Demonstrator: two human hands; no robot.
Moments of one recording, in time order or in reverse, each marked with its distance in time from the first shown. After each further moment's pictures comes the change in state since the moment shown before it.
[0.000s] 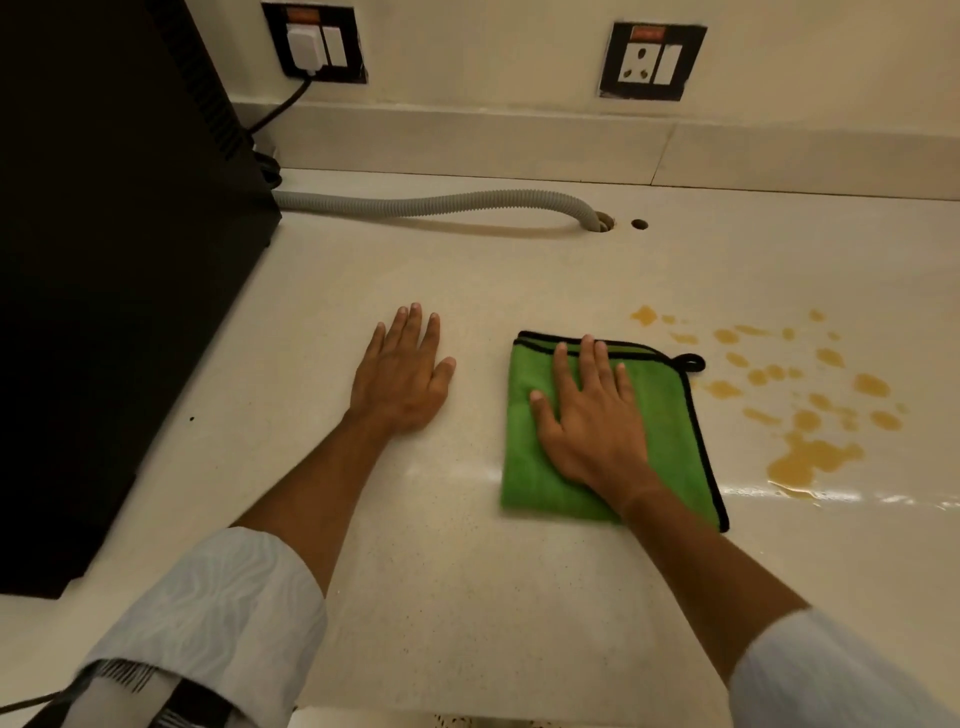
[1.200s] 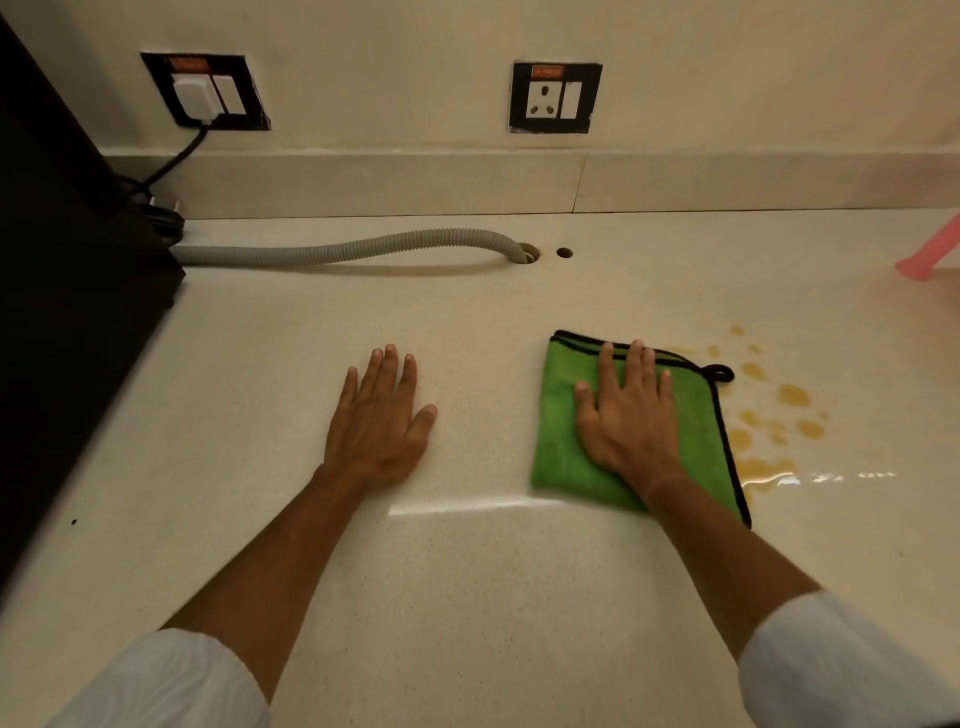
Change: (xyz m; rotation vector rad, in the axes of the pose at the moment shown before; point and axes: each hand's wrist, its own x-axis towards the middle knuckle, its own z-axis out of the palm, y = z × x) left_hand 0.022 0.046 0.005 -0.042 -0.037 0.096; right_hand 0.036 0.104 -0.018 -0.029 0.030 0.317
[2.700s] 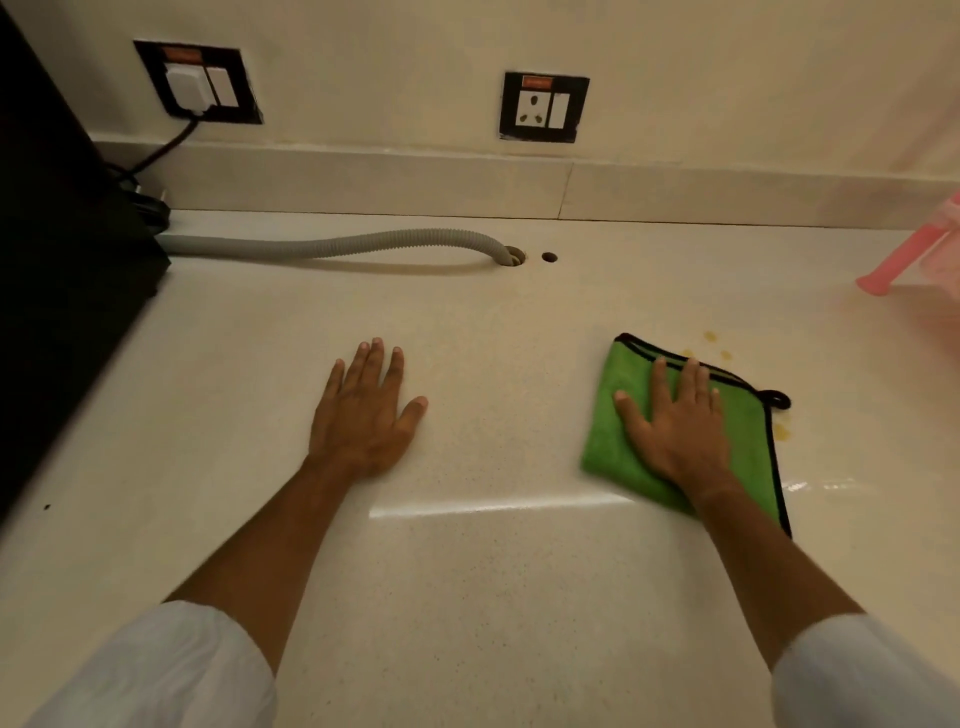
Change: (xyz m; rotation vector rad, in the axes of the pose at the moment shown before) left_hand 0.000 0.004 -0.001 0.011 0.025 -0.019; right_hand -0.011 0.072 -0.017 -0.024 -0.011 0.096
